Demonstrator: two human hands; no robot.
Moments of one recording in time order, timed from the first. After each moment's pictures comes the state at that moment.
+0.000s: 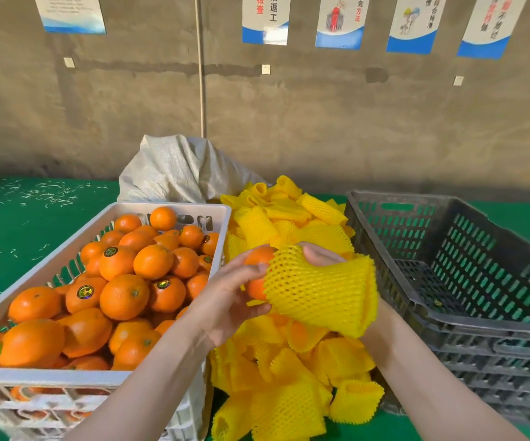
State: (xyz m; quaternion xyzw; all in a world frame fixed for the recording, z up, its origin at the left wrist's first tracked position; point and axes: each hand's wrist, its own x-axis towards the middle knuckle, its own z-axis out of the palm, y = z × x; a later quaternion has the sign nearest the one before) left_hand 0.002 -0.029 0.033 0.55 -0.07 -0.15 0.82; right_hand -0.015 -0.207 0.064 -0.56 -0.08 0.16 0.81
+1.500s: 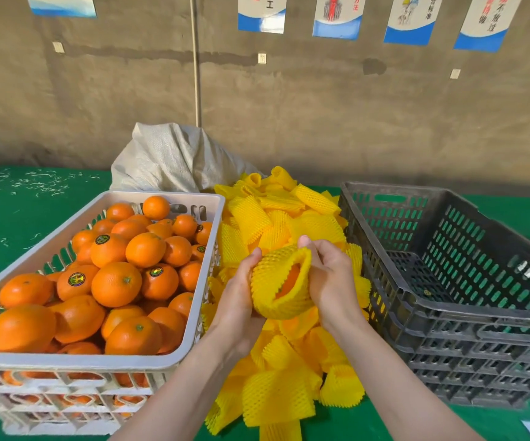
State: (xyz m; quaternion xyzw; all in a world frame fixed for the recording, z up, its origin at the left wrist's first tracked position) left_hand -0.015 -0.070 0.015 0.43 0.01 -0.11 0.89; right_hand -0.002 -0.189 0.033 -0.72 -0.04 -0.18 0.67
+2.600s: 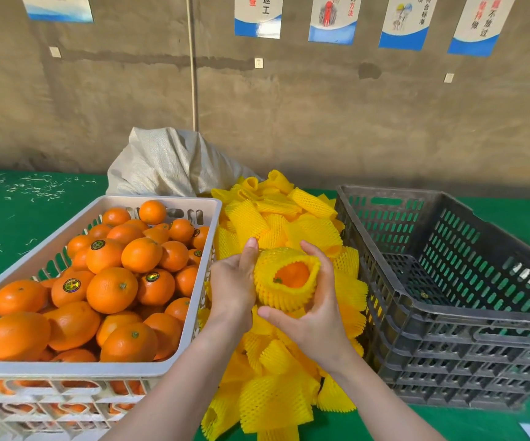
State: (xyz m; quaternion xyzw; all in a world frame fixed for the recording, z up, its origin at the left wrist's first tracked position) left_hand 0.000 -0.075 0.032 0.63 0.07 0.09 0.77; right_hand -0.029 -0.191 0.000 -0.72 -0.21 -0.19 0.63
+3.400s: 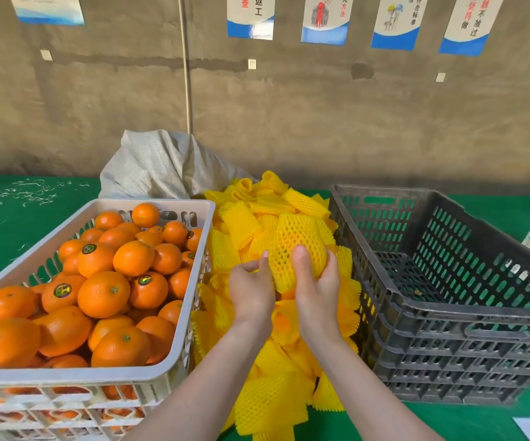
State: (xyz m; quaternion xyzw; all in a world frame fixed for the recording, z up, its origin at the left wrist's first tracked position) left_hand 0.006 -0.112 0.025 0.64 0.16 0.11 0.74; right_hand -0.005 -0.184 0.012 -0.62 -0.03 -0.27 0.74
